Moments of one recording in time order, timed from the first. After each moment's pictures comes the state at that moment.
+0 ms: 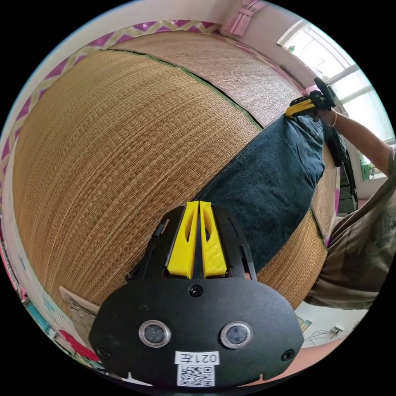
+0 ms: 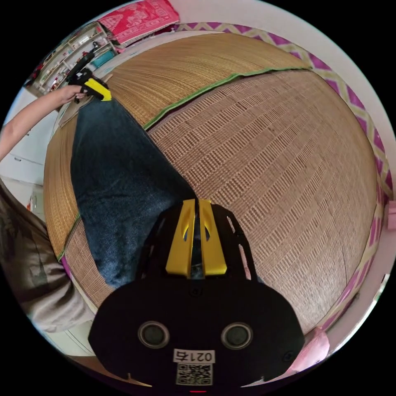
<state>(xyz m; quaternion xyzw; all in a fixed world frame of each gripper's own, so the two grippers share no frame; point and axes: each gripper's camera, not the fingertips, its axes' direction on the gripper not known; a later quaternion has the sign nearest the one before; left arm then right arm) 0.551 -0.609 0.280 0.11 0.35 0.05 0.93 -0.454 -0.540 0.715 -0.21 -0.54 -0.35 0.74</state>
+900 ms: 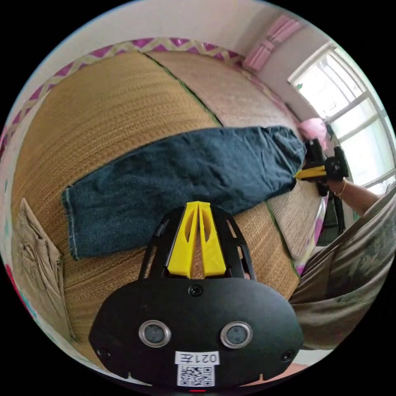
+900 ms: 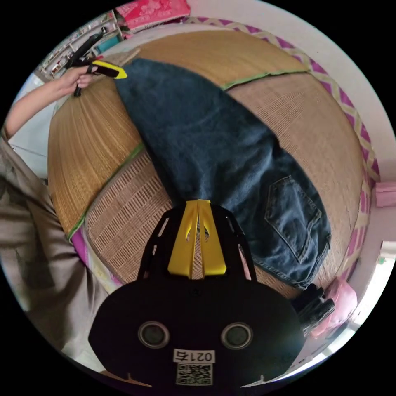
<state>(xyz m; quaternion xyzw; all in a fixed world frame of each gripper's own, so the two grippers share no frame) 0.642 -0.259 0.264 0.20 0.38 -0.13 0.89 -0.378 -0.293 0.512 -0.19 -0.49 -0.35 0.77</state>
